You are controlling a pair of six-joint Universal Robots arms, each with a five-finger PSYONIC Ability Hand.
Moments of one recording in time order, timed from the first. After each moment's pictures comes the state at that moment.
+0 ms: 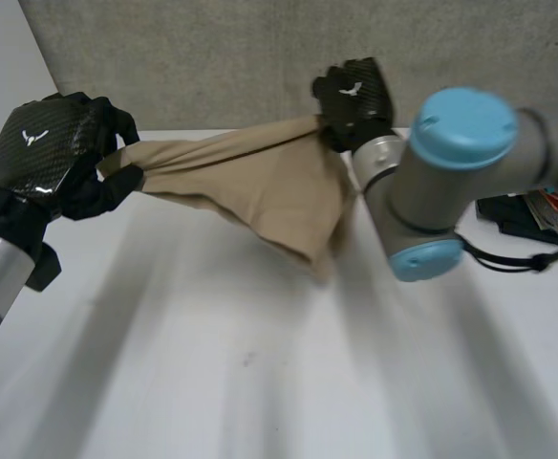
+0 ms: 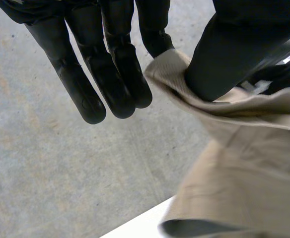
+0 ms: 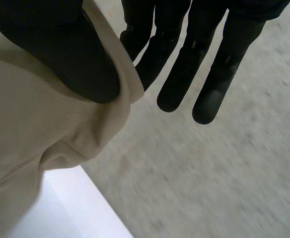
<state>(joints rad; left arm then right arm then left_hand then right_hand) 4.50 -1.35 -1.95 3.52 -1.27 3.12 2.16 -0.86 0.89 -0.22 1.62 2.66 1.15 1.20 1.19 1.20 1.00 1.13 1.20 1.19 1.20 1.01</state>
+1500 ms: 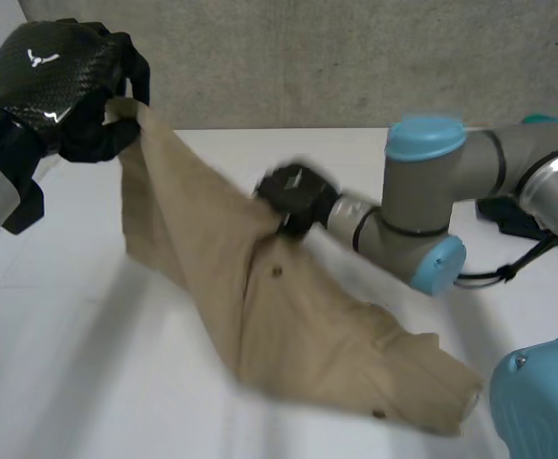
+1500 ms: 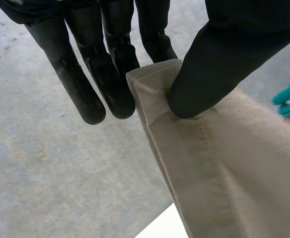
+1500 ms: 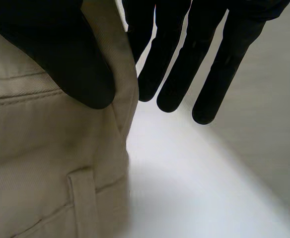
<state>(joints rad) 4.45 -1.41 -1.61 3.21 -1.24 3.30 2.14 -0.59 0.56 0.16 1.19 2.74 1.15 1.20 1.19 1.20 1.01 1.10 1.17 1.19 1.19 0.97</state>
